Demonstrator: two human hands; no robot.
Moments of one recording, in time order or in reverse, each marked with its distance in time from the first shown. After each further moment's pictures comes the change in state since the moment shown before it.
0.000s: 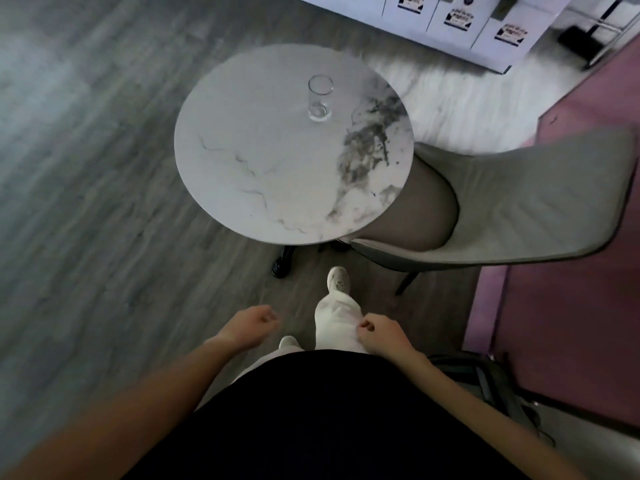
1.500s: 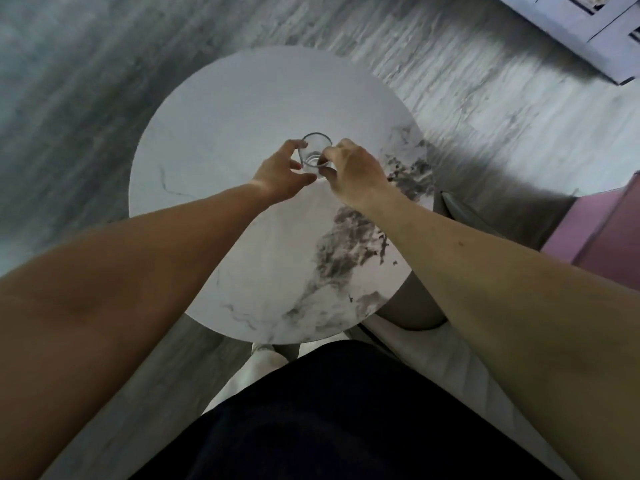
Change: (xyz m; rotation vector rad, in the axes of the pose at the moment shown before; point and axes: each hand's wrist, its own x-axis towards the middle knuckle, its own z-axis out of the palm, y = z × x) left_hand 0.298 0.256 -0.288 -0.432 0.359 -0.086; right_hand 0.294 -0.338 -0.307 -0.484 0.228 -0.809
